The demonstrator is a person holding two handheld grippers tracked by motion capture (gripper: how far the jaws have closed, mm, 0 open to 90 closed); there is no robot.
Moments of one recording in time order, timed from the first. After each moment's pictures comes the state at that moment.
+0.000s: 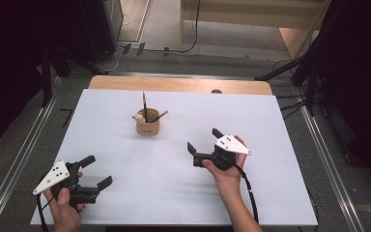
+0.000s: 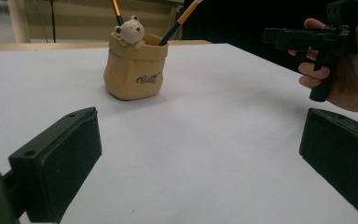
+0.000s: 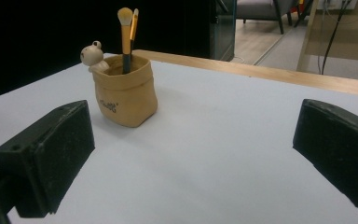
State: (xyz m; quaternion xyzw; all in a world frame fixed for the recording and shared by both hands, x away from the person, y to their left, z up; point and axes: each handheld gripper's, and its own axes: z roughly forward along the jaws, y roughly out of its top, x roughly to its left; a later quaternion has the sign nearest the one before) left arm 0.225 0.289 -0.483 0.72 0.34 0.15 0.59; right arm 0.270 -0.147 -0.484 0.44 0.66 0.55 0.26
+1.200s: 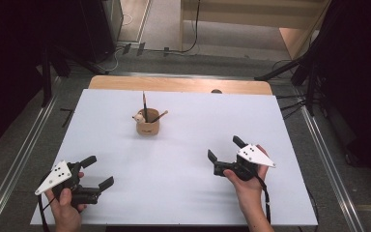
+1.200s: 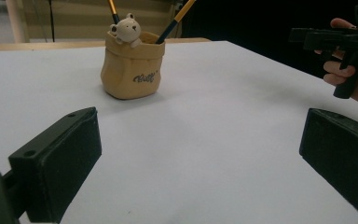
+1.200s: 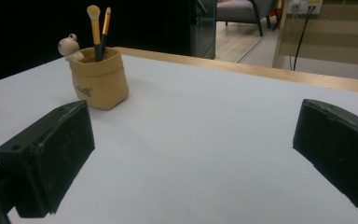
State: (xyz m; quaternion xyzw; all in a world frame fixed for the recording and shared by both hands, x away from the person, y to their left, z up) left arm 0.224 0.285 -0.482 0.72 0.33 0.15 0.59; right arm 0.238 -0.197 -0.485 0.45 0.65 0.53 0.29
